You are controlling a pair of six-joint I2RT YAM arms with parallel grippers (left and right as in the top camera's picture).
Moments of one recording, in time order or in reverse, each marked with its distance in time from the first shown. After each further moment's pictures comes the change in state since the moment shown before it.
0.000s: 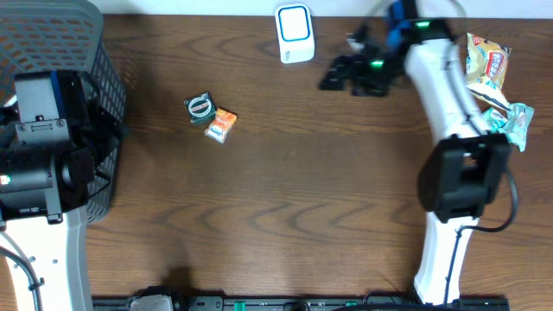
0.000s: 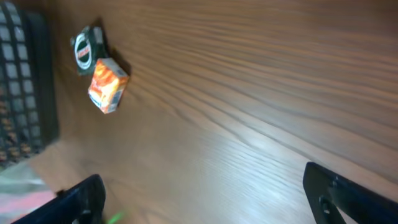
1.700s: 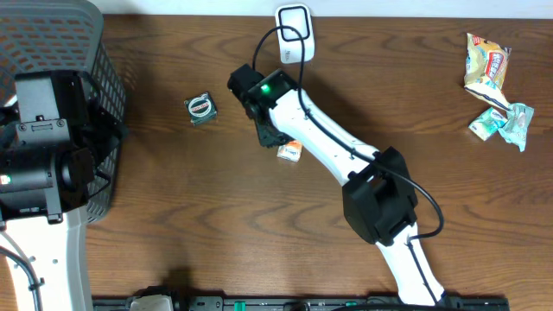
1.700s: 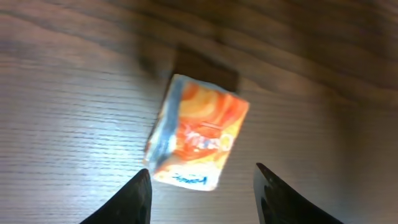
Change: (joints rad) left arm 0.000 0.000 0.000 0.000 0.000 0.000; right arm 0.565 0.095 0.004 -0.099 0.873 0.420
